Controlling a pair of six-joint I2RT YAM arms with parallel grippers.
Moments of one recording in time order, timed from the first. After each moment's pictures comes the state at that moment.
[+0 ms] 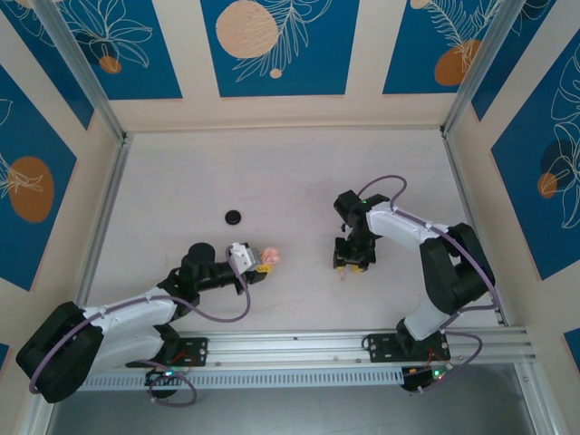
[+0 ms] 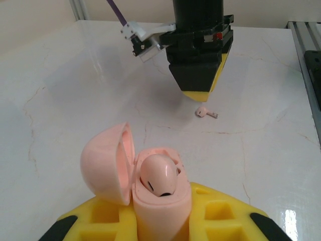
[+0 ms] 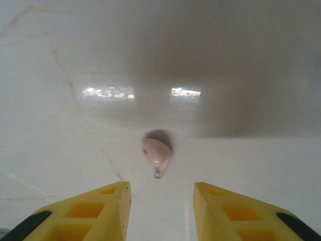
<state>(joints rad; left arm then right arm) -0.70 1.05 0.21 0.53 0.44 0.23 0.48 1.62 0.99 -1.03 -0.19 0.53</state>
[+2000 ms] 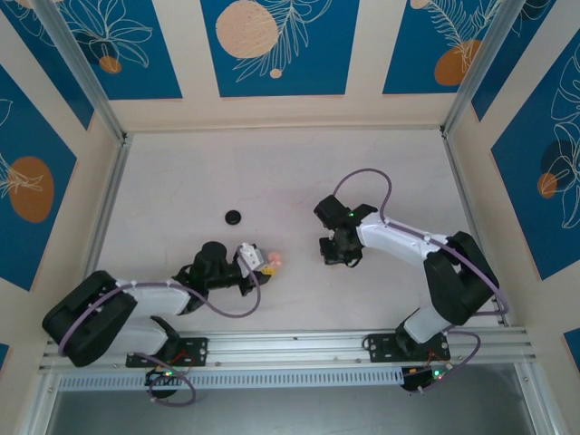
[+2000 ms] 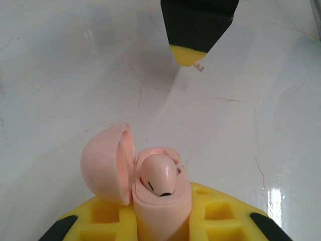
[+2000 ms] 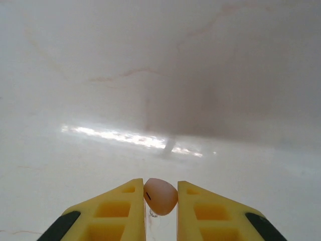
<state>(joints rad) -0.70 1.32 0.22 0.67 0.44 0.20 0.66 1.52 0.96 -0.82 -0.01 0.51</state>
